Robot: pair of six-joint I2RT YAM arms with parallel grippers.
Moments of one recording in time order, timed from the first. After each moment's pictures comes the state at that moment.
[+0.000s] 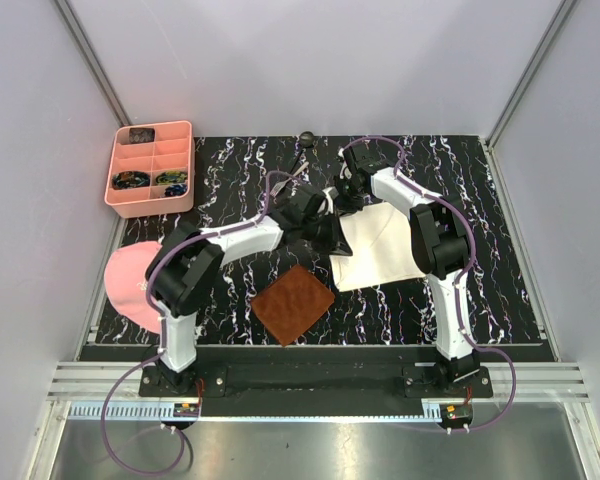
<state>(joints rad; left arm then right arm) -0.72 1.92 1.30 -0.15 0.43 -0.81 0.39 2.26 1.80 -0.60 -0.26 0.38</state>
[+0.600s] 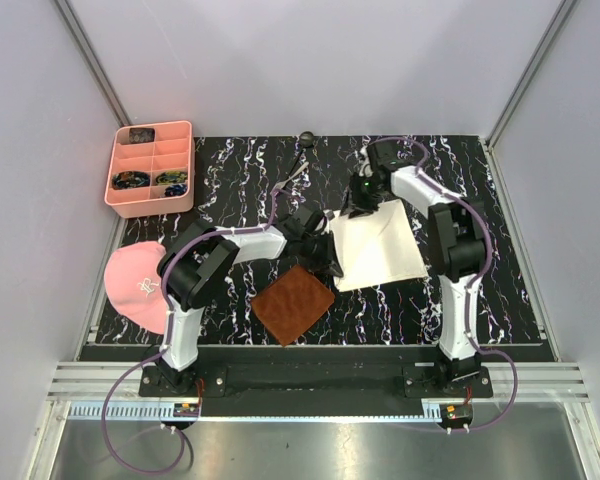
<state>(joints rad) -0.72 2.02 1.23 -0.14 0.46 -0.78 0.31 2.18 1.71 -0.61 -0.34 0.43</state>
